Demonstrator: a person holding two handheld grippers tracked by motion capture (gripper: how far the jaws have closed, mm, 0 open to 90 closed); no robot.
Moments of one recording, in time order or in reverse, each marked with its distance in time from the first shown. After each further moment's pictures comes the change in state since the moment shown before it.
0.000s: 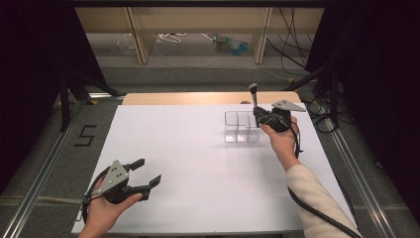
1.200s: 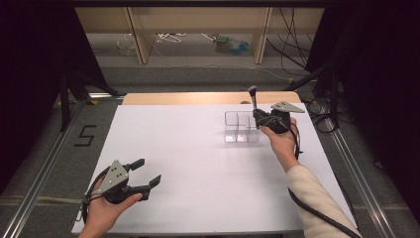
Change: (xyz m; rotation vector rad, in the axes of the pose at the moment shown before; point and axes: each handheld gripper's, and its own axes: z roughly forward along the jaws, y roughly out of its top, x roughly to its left) left arm 0.000 0.000 0.000 0.001 -0.002 0.008; right arm 0.000 -0.006 0.002 0.022 0.008 -0.007
